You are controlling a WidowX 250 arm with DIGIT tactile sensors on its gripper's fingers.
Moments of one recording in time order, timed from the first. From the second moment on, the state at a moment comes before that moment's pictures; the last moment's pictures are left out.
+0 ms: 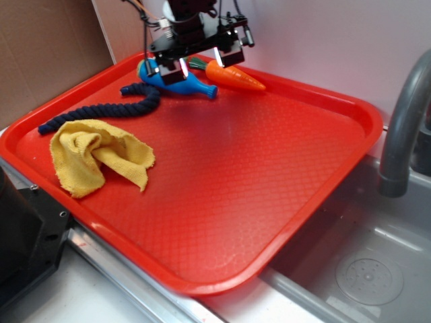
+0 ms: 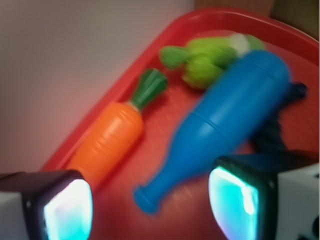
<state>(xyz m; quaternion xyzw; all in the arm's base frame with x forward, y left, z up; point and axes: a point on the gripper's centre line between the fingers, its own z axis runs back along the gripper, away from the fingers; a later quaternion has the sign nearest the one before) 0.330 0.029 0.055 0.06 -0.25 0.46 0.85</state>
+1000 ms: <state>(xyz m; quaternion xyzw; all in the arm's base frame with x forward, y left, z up) 0.347 0.029 0.016 0.00 -0.14 0.42 0.90</state>
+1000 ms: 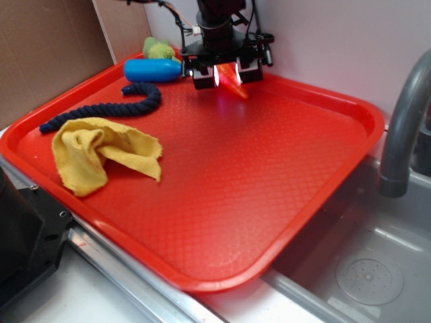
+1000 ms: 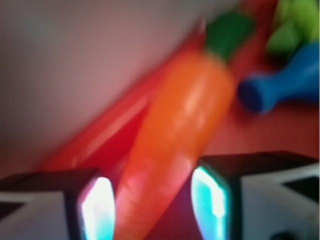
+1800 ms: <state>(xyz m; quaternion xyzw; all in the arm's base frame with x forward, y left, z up) 0.265 -0.053 0.078 -0.19 0.01 0.26 0.95</state>
